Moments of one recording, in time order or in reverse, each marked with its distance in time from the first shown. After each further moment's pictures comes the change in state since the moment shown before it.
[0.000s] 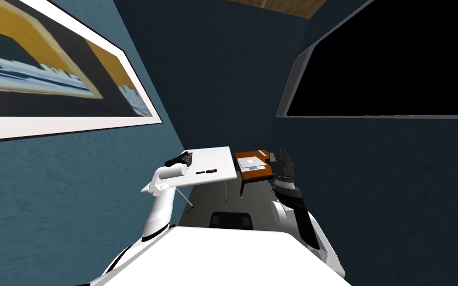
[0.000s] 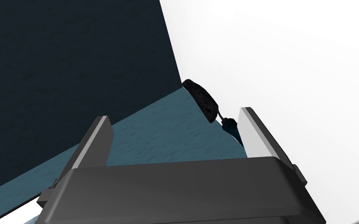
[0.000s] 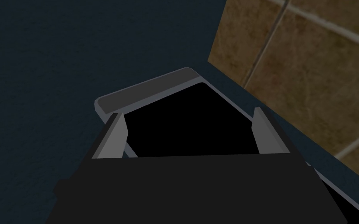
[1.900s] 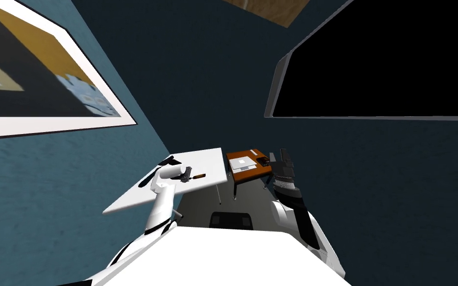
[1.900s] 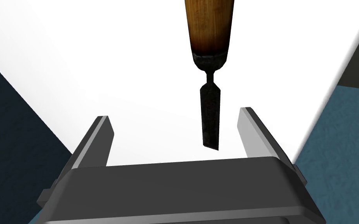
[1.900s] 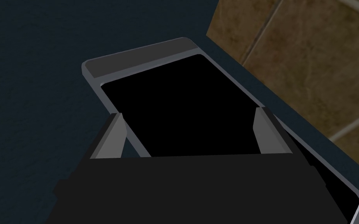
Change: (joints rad) left arm -0.049 0.003 0.089 0.165 0.032 0.503 -0.006; right arm 0.000 0.000 0.000 0.000 0.000 0.000 0.000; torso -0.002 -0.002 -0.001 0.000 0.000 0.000
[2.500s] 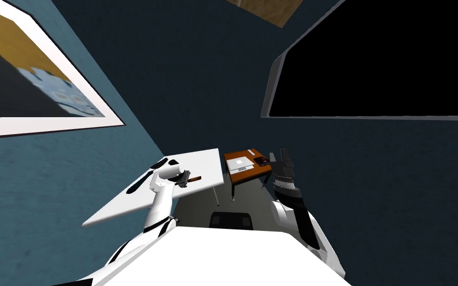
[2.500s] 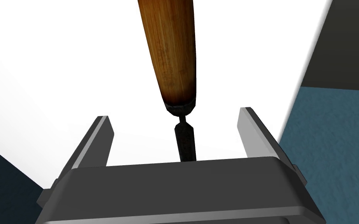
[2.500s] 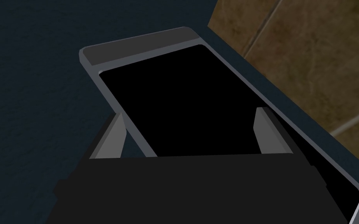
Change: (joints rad) left arm -0.016 0.024 0.028 0.062 0.013 0.143 -0.001; right arm 0.000 0.000 0.000 0.000 0.000 0.000 0.000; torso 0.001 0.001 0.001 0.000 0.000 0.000
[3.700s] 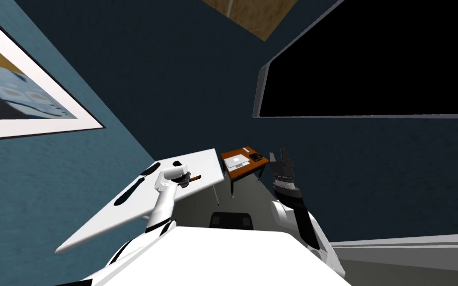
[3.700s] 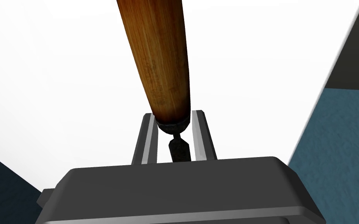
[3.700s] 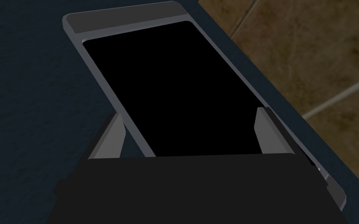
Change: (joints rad) left arm 0.010 -0.007 -0.044 0.063 -0.044 -0.064 0.139; right arm 0.000 0.000 0.000 0.000 0.000 0.000 0.000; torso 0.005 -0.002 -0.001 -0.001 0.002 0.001
